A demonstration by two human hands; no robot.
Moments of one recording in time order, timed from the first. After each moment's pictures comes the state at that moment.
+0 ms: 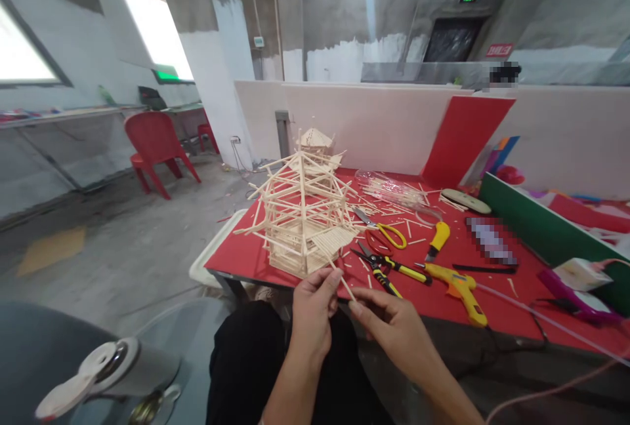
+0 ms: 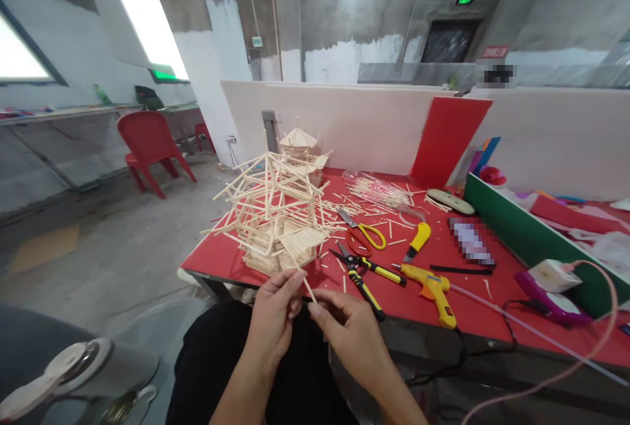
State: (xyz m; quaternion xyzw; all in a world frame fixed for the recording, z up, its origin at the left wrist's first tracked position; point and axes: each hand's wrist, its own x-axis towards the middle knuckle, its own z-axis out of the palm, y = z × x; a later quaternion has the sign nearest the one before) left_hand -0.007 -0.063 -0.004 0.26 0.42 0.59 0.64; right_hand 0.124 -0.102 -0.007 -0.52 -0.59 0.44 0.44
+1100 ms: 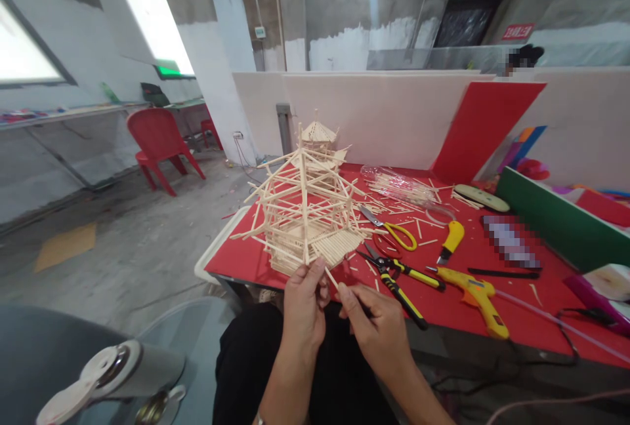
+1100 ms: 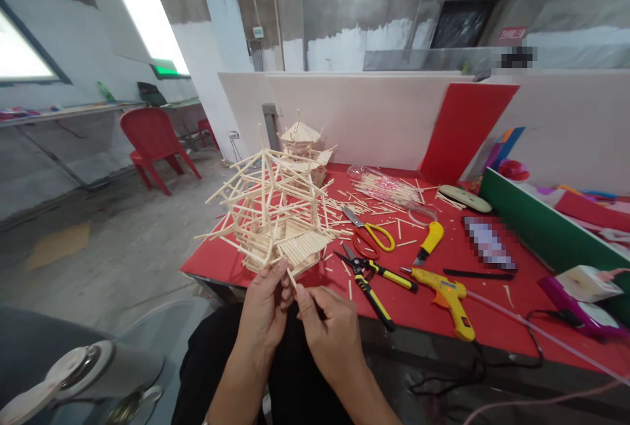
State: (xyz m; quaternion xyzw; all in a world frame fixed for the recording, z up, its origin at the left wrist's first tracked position) left_hand -0.020 -0.035 -0.003 0.19 0.41 0.62 0.64; right_hand 0.088 -0.078 -0.008 -0.52 -0.64 0.27 0.50
